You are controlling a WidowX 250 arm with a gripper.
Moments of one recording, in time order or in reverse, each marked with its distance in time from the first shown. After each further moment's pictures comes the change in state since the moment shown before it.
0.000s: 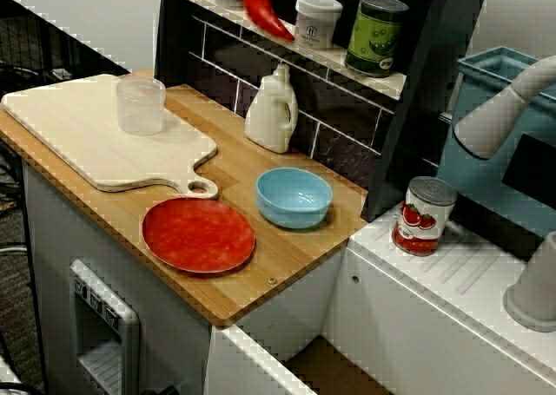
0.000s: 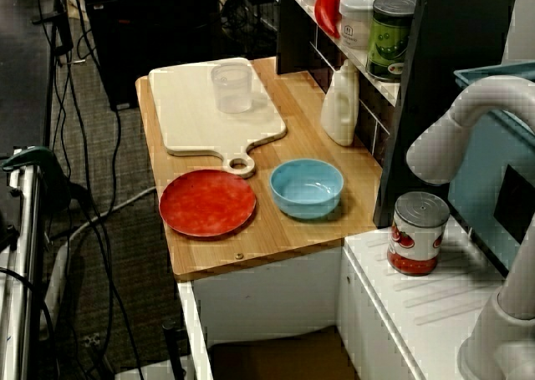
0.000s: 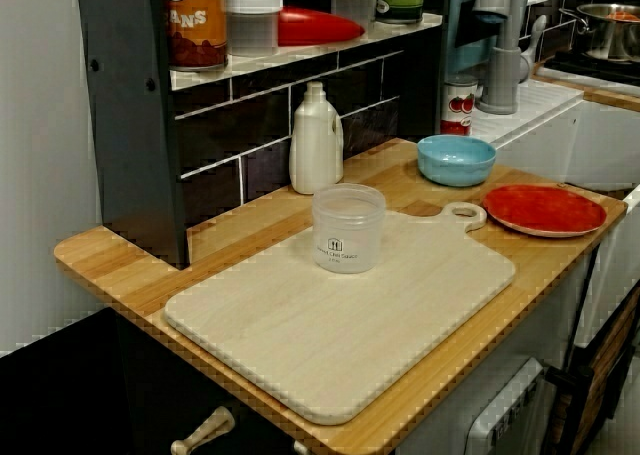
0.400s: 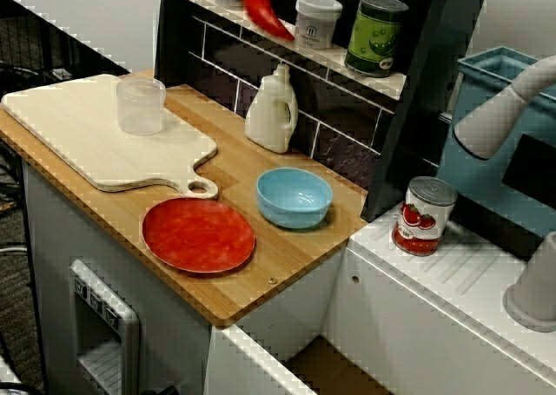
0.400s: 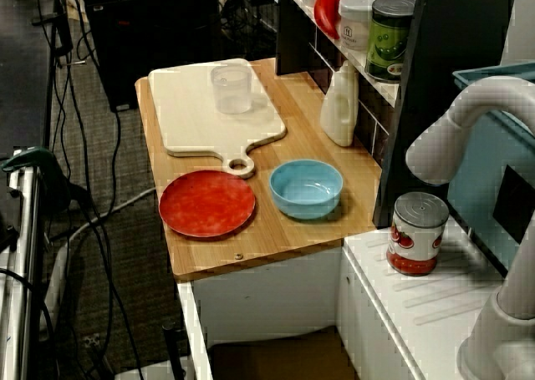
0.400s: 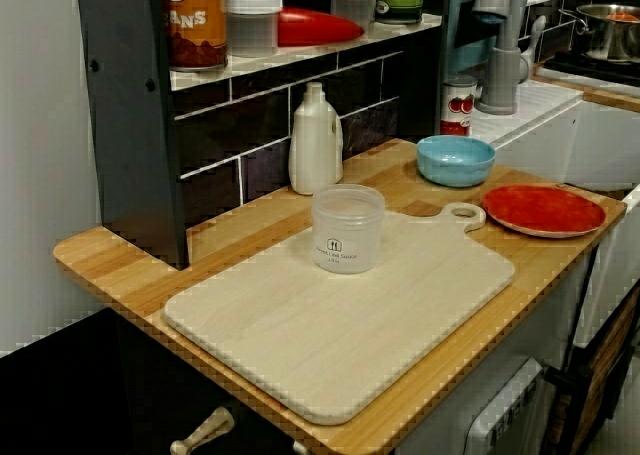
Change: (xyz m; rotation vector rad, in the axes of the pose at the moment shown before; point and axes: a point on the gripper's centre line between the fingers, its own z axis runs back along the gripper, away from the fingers) arm 0.018 0.014 0.000 0.017 -0.091 0.114
